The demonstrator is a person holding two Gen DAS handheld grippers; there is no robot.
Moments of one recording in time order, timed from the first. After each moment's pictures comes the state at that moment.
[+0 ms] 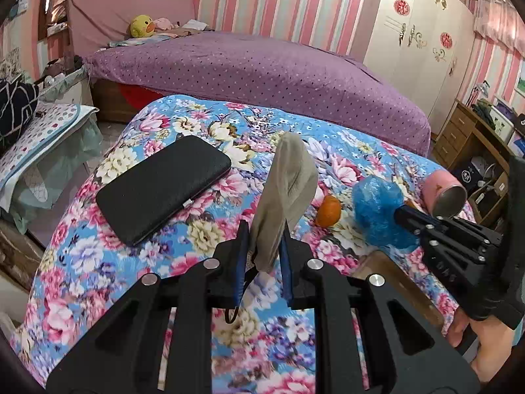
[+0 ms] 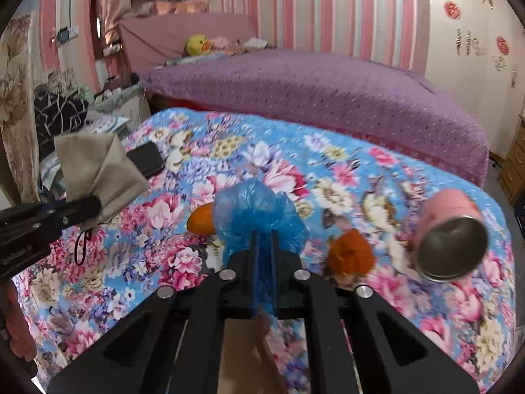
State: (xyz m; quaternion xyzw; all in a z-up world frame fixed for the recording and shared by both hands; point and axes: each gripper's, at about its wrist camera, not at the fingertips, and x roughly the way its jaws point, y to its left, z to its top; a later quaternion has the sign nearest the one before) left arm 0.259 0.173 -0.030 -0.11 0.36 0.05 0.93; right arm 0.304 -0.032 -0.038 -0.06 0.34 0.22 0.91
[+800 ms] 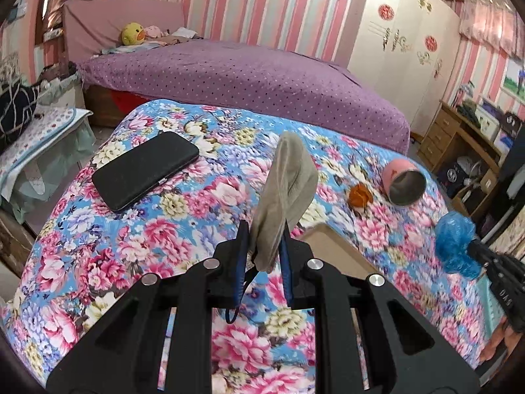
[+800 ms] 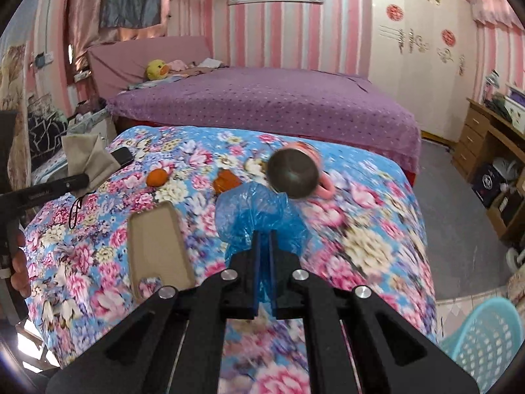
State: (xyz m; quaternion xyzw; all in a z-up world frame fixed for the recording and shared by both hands) left arm 0.208 0.120 -0.013 -0.10 0.34 0.03 0.93; right arm 0.187 -0.189 -0.001 -0.03 0.31 0.13 0.94
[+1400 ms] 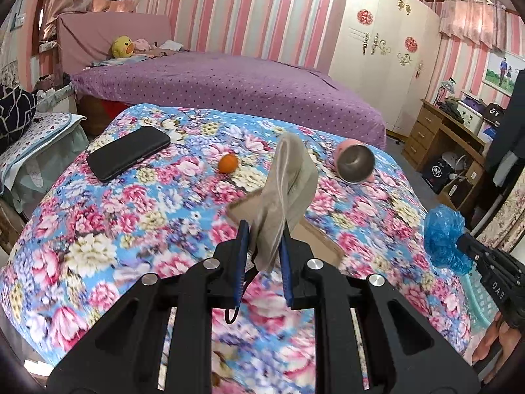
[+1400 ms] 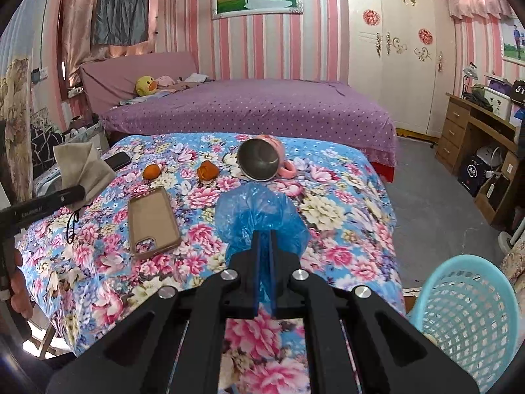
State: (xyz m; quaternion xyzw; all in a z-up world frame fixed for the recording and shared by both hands) left arm 0.132 0.052 -0.009 -0.10 0.31 0.00 0.95; right arm 0.117 -0.238 -0.001 -0.01 0.28 0.11 0.95
